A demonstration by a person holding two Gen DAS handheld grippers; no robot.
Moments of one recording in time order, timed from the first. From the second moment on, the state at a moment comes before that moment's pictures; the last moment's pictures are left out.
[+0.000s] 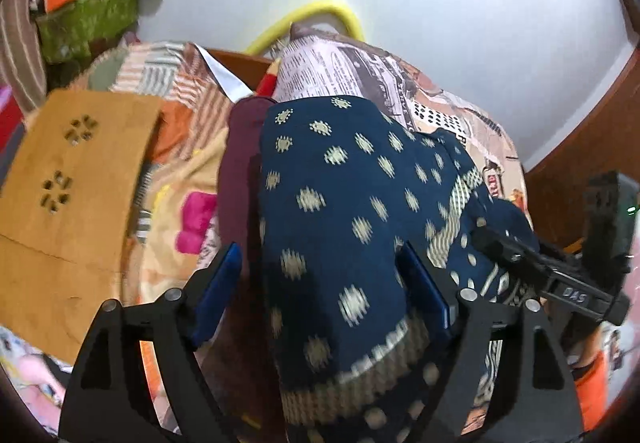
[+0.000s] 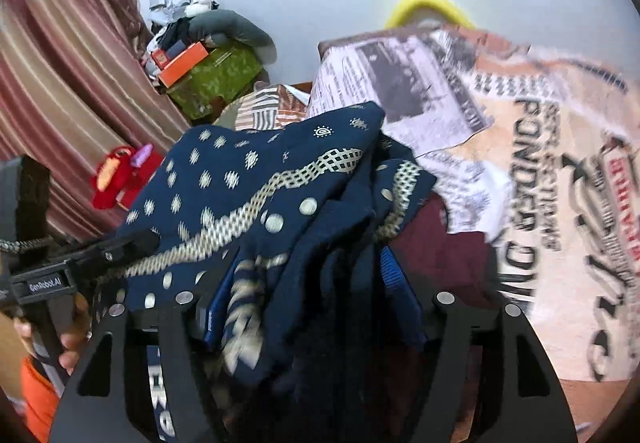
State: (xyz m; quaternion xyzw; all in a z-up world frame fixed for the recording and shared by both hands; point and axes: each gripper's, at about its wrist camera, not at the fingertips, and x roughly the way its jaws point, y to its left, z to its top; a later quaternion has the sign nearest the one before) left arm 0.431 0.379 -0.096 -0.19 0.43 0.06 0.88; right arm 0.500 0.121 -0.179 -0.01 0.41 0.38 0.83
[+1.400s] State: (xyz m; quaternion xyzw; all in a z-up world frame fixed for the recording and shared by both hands) left arm -0.015 0.102 0.089 0.01 0.02 0.17 0.99; right arm 0.120 -0.039 -0.018 0.01 0.02 0.38 0.93
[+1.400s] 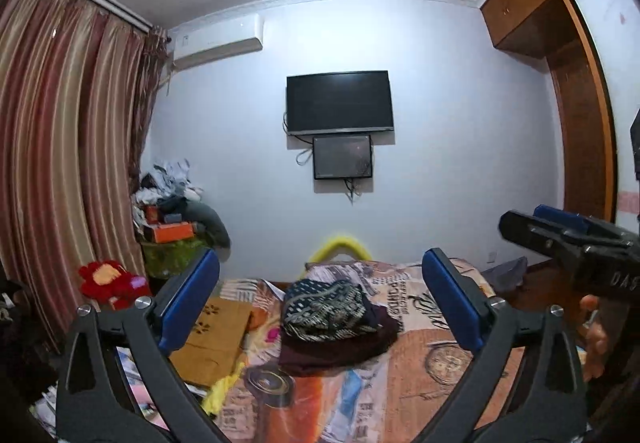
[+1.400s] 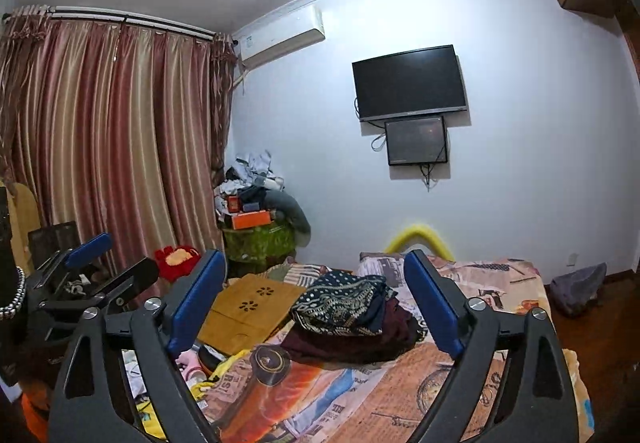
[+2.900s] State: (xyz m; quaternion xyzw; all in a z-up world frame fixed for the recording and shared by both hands) left arm 0.005 0.117 0.065 -0.02 0.05 0.17 0.98; right arm 0.110 -0.053 -0.033 -0.02 0.04 0.34 0.94
